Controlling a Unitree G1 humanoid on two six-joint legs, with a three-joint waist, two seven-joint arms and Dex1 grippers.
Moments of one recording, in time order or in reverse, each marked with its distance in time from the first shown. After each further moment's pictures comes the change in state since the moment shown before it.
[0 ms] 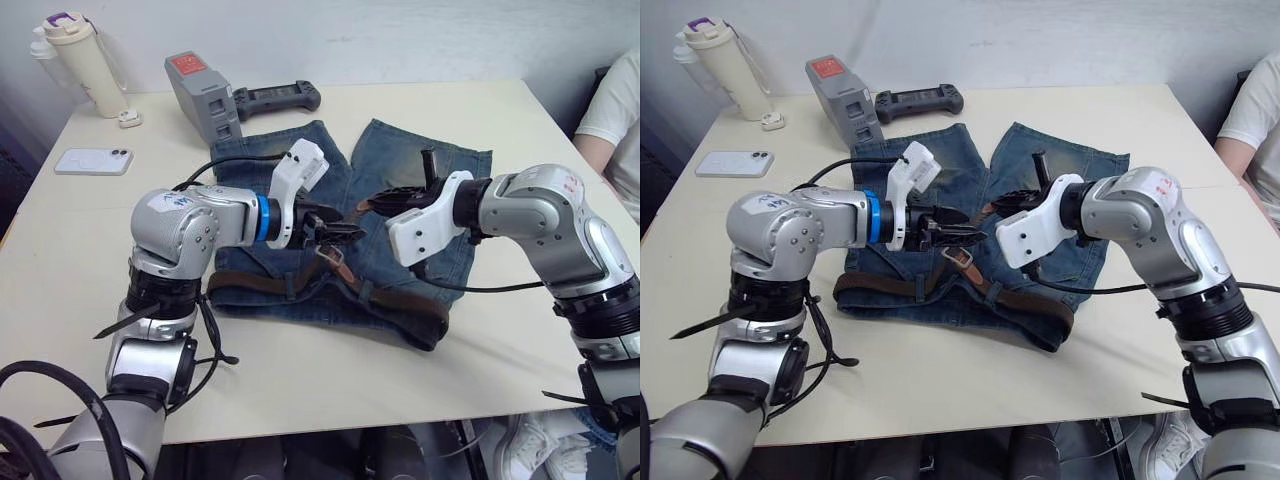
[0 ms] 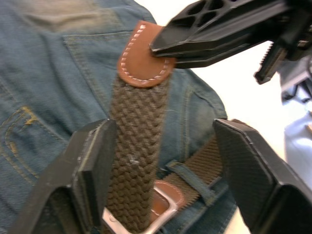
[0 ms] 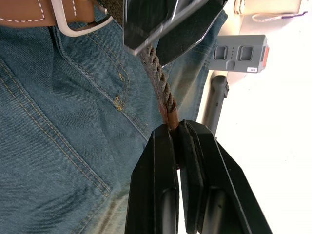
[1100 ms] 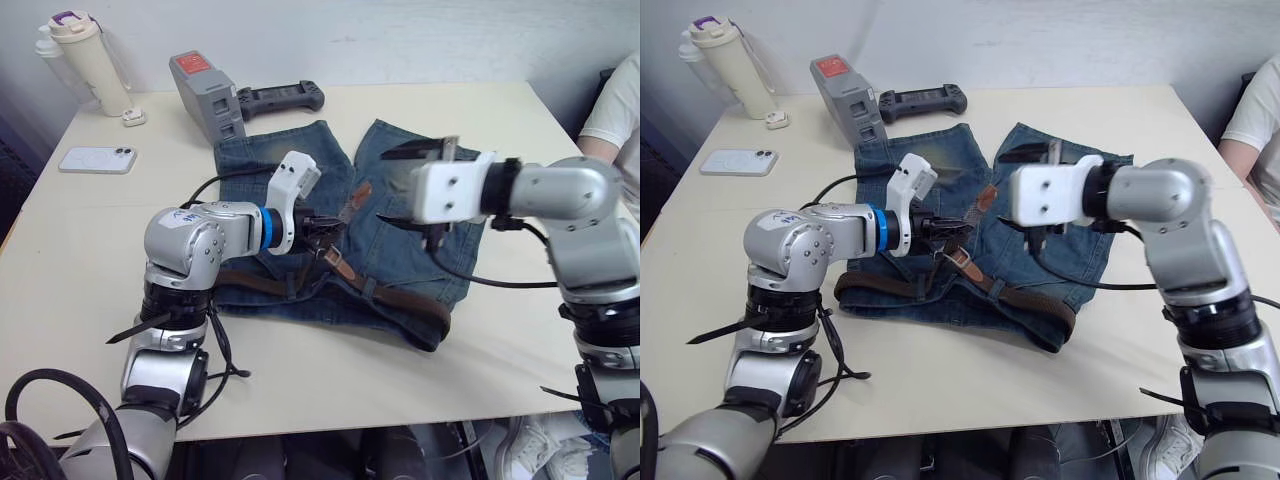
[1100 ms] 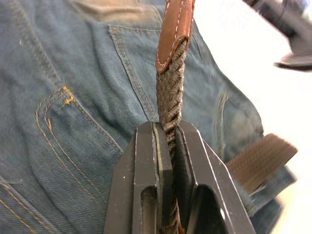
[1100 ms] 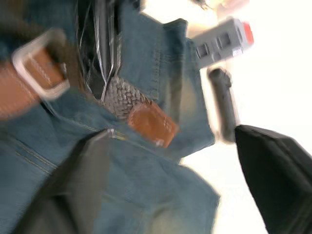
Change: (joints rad) left arm 0.066 -0.115 0.142 0.037 0.022 0.069 0.139; right arm 0.054 -0.006 -0.199 -0.242 0.417 0.696 0.150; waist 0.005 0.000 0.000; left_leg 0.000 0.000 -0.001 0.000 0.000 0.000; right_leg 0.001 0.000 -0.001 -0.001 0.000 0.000
